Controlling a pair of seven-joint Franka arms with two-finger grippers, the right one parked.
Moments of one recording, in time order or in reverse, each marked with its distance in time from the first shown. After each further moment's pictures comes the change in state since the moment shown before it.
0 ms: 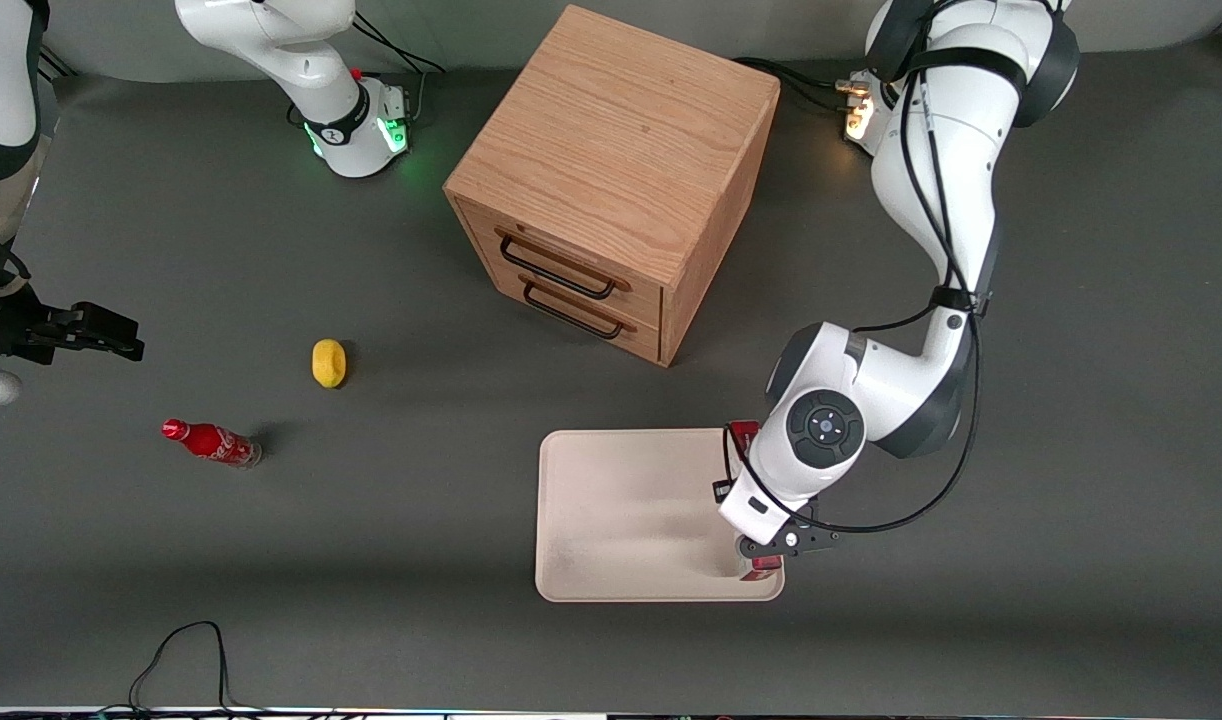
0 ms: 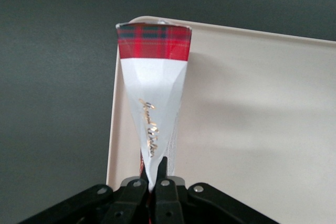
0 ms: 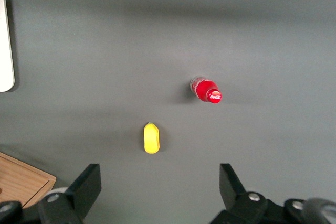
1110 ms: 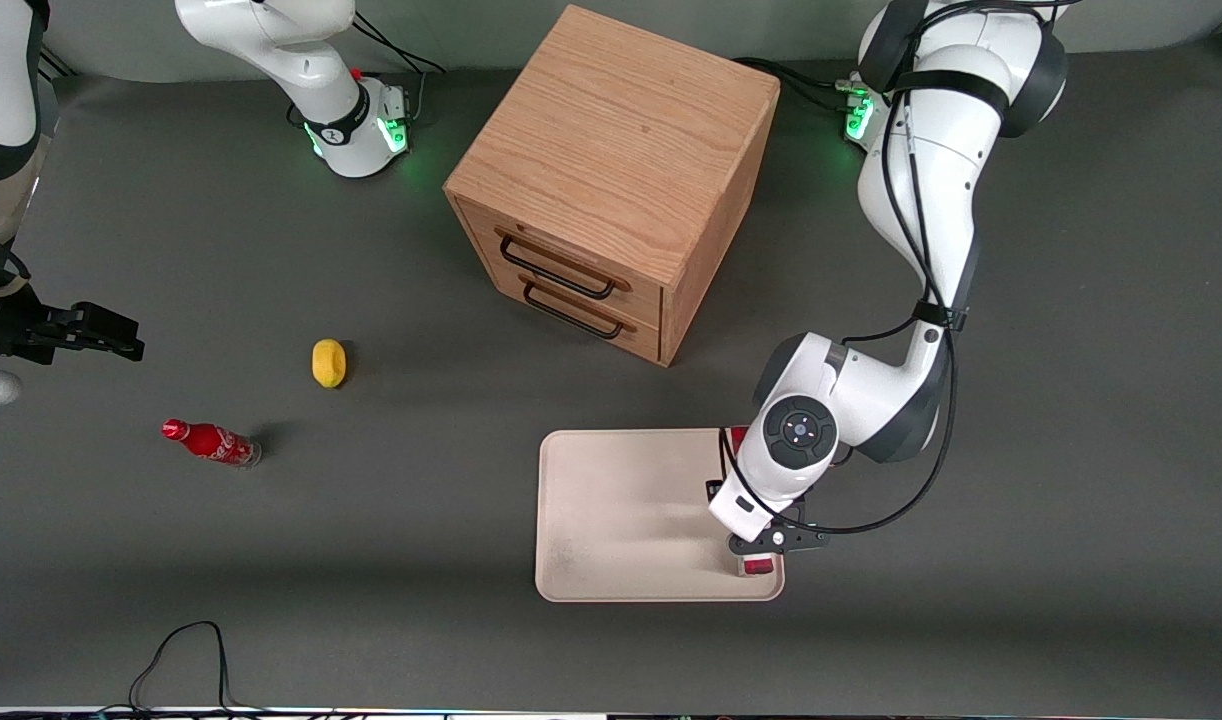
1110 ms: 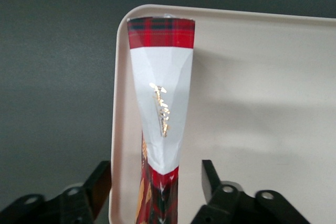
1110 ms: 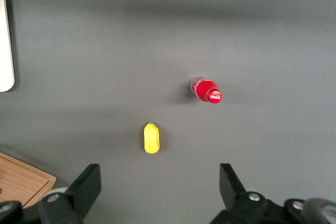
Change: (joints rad) arm -0.011 0.023 -0.001 -0.010 0.063 -0.007 0.000
